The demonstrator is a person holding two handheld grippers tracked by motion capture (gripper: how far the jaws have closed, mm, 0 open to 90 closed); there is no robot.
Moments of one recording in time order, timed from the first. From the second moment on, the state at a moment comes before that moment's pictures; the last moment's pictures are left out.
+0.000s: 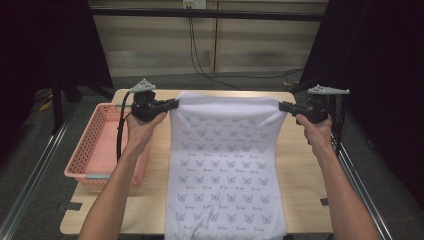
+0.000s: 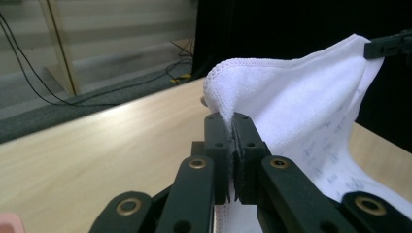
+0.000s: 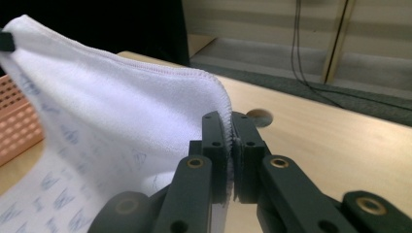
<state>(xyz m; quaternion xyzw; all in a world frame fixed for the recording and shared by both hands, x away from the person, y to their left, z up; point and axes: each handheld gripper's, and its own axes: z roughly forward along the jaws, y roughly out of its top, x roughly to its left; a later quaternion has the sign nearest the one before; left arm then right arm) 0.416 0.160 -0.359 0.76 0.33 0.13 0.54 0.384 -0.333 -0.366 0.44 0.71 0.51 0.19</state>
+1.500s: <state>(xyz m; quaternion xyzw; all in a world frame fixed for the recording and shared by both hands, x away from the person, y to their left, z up) 0.296 0.154 -0.494 0.86 0.35 0.01 0.37 0.231 -0.311 -0.491 0.45 0.82 0.34 0.06</state>
